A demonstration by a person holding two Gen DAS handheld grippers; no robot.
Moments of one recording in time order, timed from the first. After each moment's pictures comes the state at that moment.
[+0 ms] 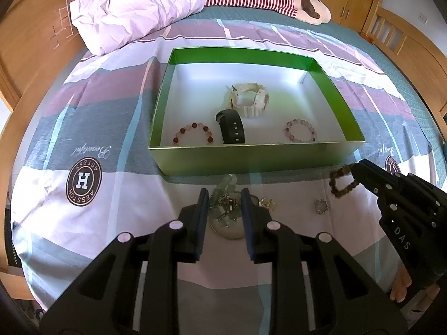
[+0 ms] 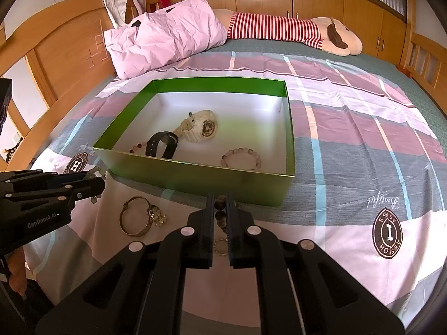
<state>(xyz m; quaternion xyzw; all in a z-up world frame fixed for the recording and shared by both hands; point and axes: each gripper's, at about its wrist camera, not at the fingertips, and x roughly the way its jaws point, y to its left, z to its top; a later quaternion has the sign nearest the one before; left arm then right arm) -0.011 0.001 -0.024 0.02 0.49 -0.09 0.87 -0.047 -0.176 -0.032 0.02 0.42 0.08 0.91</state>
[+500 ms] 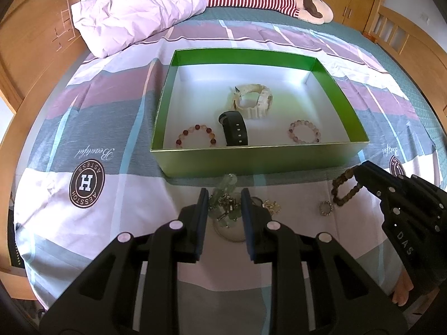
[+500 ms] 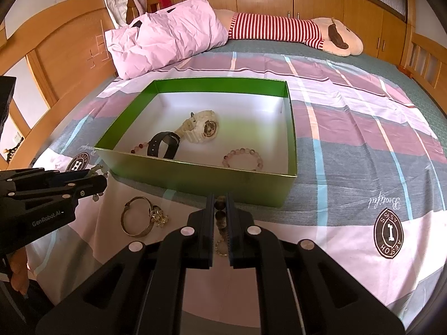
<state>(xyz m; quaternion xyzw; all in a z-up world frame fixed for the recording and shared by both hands) -0.010 -0.001 -0.025 0.03 0.49 -0.08 0.87 -0.046 -0.172 -0.032 0.02 0.41 0.08 0.91</state>
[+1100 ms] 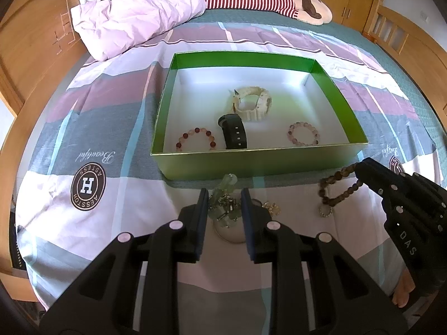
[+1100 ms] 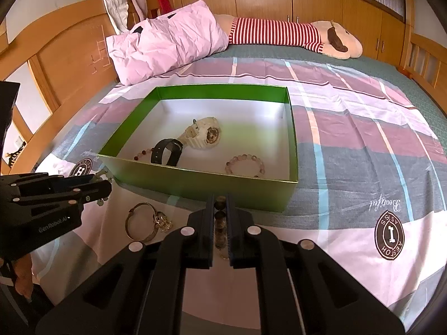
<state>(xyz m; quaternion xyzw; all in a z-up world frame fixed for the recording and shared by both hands) -0.010 -0.001 -0.022 0.03 0.49 -0.08 0.87 -0.047 -0.170 -0.027 0.03 0.40 0.08 0.91</state>
